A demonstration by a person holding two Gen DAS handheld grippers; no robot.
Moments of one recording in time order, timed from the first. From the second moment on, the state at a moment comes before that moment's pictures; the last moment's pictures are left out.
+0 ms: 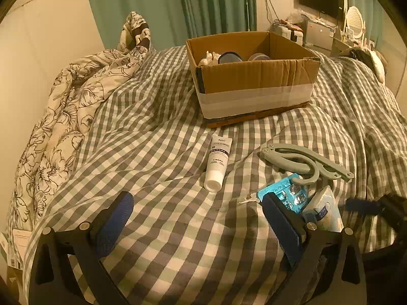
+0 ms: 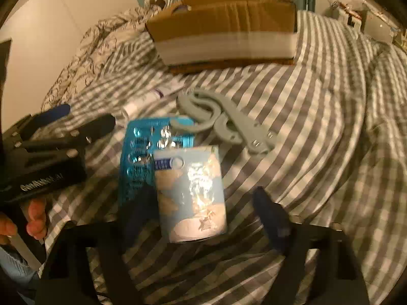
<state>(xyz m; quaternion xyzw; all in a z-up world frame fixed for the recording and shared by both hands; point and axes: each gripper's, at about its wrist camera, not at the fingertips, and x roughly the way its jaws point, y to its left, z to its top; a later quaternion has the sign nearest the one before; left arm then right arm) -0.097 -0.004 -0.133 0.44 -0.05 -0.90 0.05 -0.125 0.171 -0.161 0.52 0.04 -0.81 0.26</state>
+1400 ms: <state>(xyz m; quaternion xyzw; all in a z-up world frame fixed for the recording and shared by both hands) -0.096 0.065 -0.171 0.46 -0.08 -0.88 -0.02 -0.102 0.237 -0.104 0.43 0.04 -0.89 0.17</state>
